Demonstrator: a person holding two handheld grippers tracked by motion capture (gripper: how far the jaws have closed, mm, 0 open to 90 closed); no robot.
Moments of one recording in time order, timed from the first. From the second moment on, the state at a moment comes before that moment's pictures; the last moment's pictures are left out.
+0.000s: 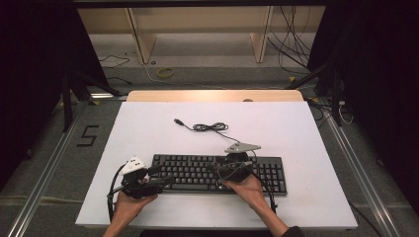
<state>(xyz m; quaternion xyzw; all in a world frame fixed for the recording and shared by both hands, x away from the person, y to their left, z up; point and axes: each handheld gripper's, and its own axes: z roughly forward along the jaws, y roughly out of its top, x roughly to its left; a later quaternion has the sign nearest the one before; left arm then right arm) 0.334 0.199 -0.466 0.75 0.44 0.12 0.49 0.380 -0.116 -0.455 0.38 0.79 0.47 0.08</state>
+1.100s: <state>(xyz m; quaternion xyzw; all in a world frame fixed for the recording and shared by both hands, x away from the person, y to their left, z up) 0.381 0.151 -0.465 0.80 0.43 0.11 0.41 0.339 -0.138 -0.448 0.35 0.79 0.50 0.08</state>
